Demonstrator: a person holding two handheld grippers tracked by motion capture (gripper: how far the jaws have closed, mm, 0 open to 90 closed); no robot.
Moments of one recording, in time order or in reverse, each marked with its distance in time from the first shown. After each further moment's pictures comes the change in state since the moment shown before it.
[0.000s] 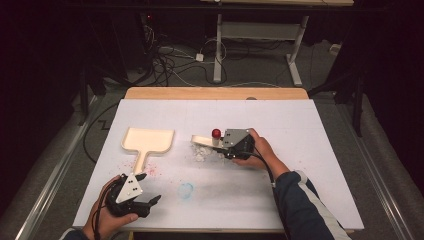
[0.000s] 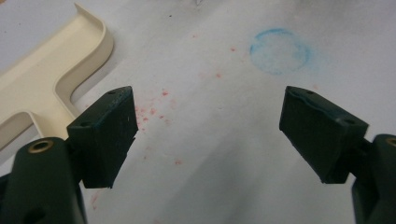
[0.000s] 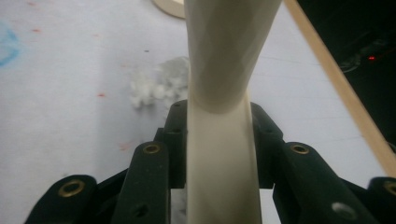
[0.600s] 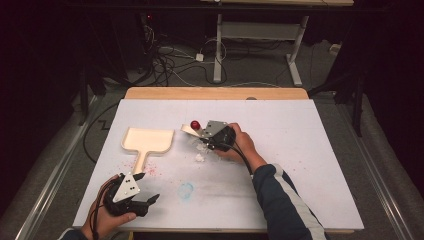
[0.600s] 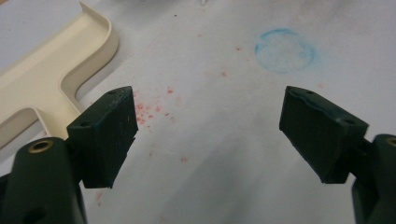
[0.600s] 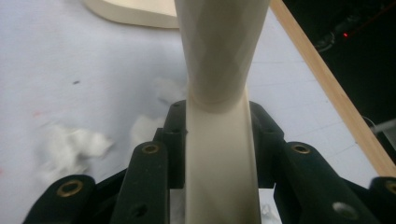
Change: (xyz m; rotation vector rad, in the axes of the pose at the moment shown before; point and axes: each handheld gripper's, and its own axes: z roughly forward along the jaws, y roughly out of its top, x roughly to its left) left arm 0.004 -0.004 -0.001 -0.013 -0.002 -0.008; right arm -0.009 0.022 0.055 0.062 -0.082 0.070
